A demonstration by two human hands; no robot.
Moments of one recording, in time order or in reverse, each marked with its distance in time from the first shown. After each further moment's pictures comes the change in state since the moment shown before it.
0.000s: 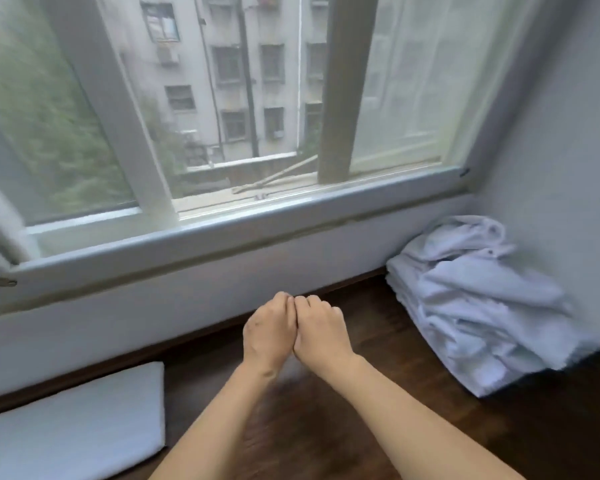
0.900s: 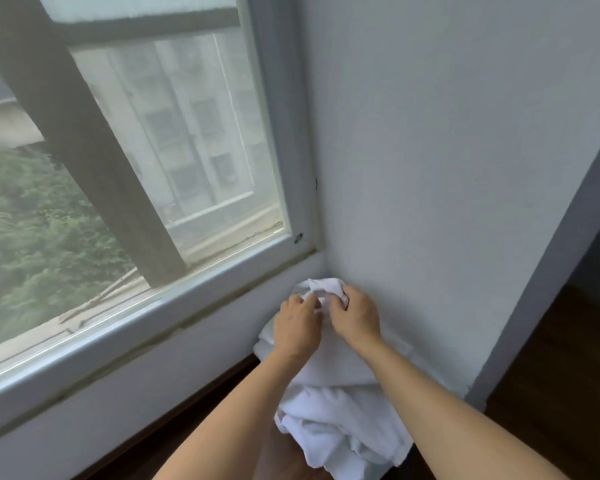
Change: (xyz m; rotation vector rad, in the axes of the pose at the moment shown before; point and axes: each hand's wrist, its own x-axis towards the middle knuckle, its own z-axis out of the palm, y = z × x) left_hand 0.139 0.375 0.161 0.004 -0.274 0.261; right_hand 0.053 0.413 -0.140 0.642 0.350 0.598
